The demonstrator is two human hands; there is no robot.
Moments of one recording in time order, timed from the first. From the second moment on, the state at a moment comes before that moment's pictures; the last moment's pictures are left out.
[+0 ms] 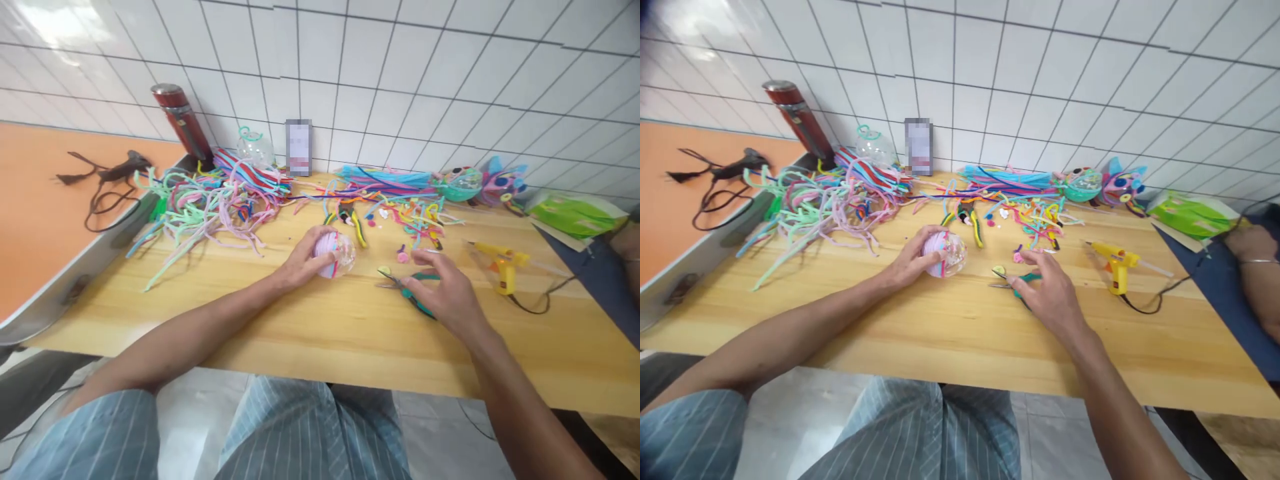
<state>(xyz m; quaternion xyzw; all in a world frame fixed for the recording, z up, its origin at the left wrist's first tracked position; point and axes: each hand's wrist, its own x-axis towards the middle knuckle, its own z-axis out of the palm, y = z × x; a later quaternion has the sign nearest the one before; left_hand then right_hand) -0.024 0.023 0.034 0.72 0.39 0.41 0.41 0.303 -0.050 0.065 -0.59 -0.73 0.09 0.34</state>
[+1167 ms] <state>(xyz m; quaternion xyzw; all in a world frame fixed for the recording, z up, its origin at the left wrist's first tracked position) -0.024 0.026 0.021 0.76 0.32 0.44 0.36 0.202 -0.016 0.050 -0.34 -0.88 -0.03 0.32</state>
